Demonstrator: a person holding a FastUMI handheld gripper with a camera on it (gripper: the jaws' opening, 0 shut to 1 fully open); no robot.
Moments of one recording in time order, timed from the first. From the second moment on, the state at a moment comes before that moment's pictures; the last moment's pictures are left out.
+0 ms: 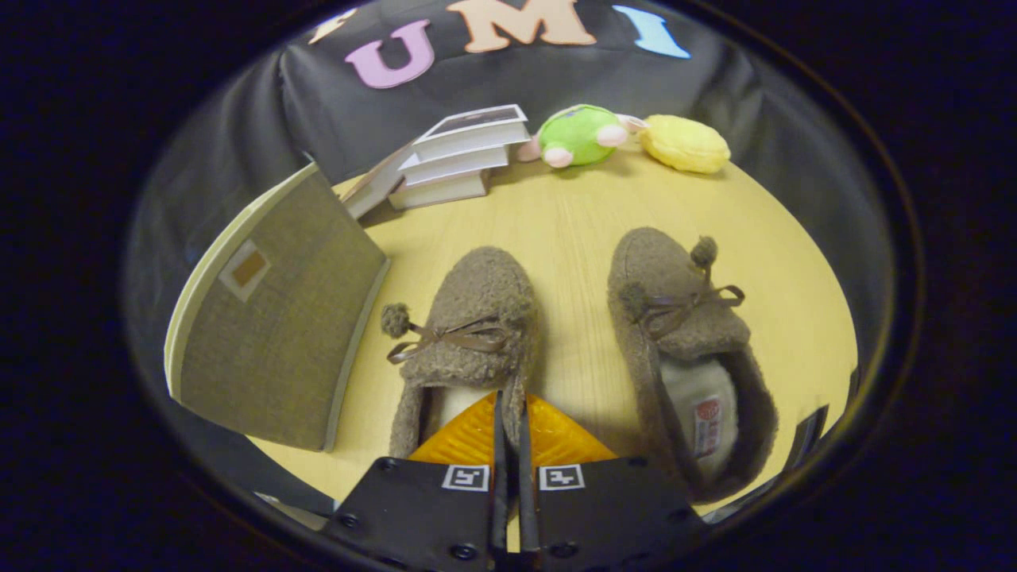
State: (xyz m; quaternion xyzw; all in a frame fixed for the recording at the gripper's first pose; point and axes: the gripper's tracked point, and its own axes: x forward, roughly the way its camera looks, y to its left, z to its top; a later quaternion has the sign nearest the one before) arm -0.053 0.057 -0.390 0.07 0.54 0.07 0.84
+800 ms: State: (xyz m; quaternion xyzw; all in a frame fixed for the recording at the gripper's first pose) arm -0.015 0.103 -0.256 0.18 0.50 0.01 0.85
